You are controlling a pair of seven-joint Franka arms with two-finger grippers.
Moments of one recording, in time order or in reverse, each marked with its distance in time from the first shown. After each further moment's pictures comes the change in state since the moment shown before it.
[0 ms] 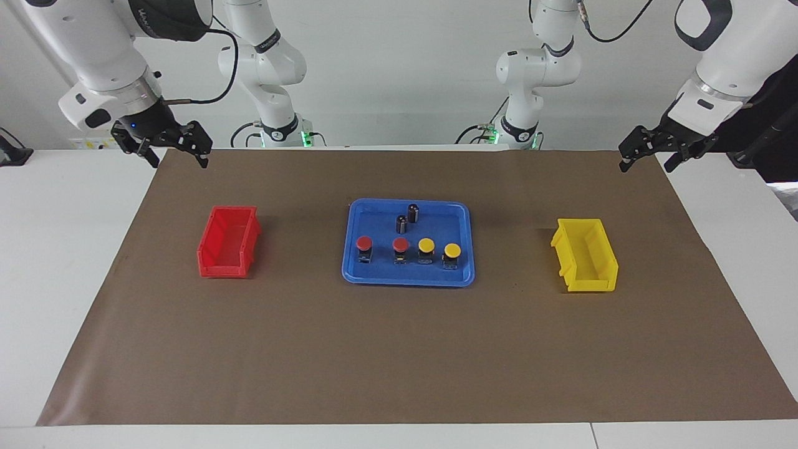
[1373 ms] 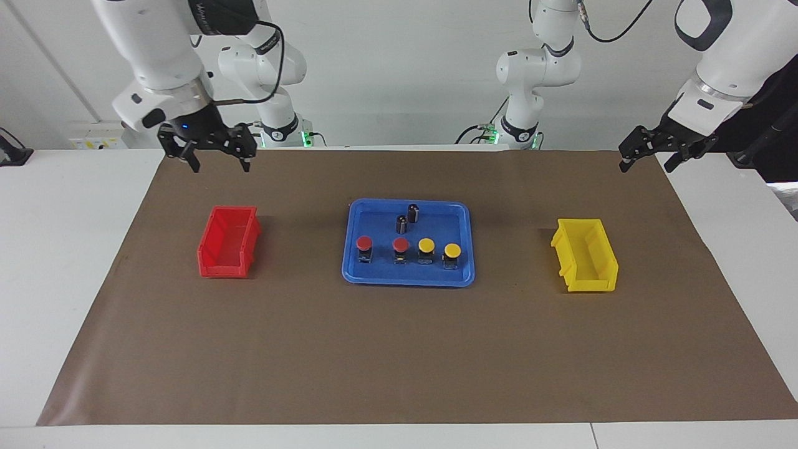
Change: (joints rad) left arm 0.000 0.000 0.000 0.000 0.000 0.000 0.000; right arm 0.053 0.123 0.222 0.116 0.001 0.058 0.286
